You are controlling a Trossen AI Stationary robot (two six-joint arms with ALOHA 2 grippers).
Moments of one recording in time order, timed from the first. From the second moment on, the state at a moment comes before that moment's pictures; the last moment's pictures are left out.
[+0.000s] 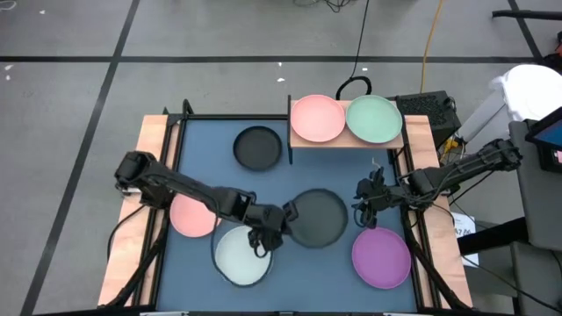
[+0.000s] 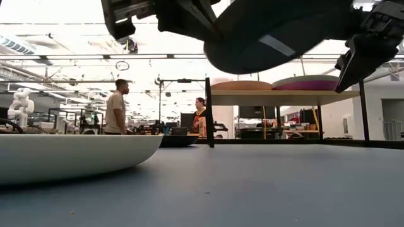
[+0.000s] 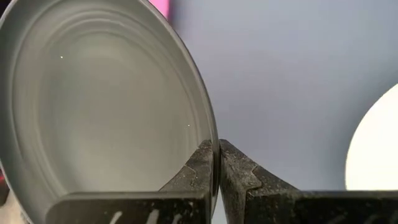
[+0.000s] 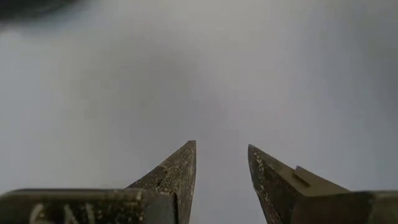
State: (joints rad) left arm -0.29 1.77 1.35 -0.38 -0.05 0.93; right arm 0.33 0.85 0.57 -0.70 0.26 0.62
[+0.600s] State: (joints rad) left arm -0.05 1.70 1.41 -0.36 -0.06 1.03; right arm 0.33 0.85 0.57 -0.67 0.31 0.62
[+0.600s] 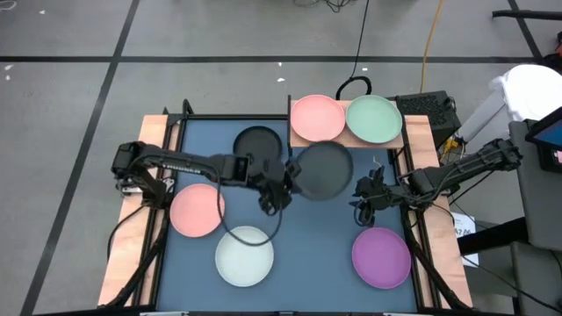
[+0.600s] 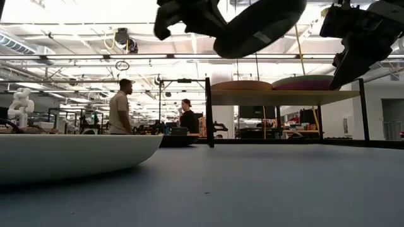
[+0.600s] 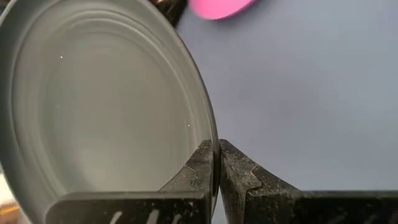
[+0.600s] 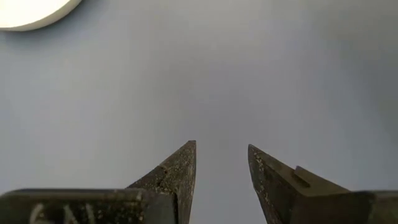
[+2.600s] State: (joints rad) left arm 0.37 2.04 1.99 -0.63 0.05 0.82; right arm 0.33 0.85 0.57 -0.64 0.34 0.53
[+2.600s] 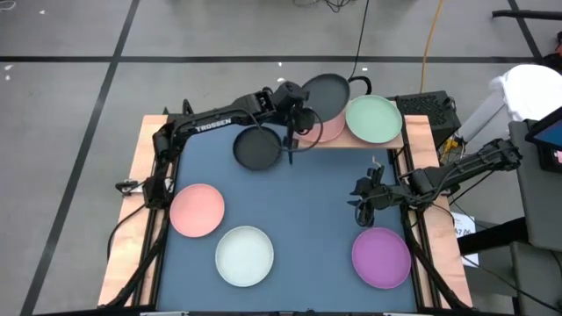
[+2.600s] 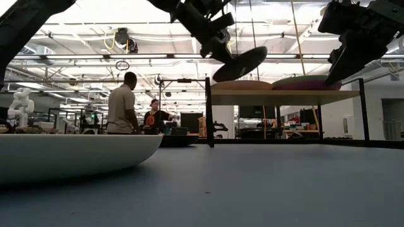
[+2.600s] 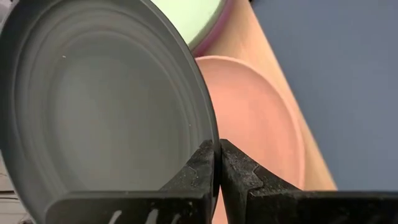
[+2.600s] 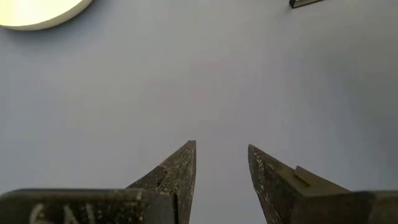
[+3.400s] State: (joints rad) left arm 0.34 2.04 1.98 -0.73 0.03 0.79; right arm 0.33 0.85 0.57 -0.64 0.34 0.53
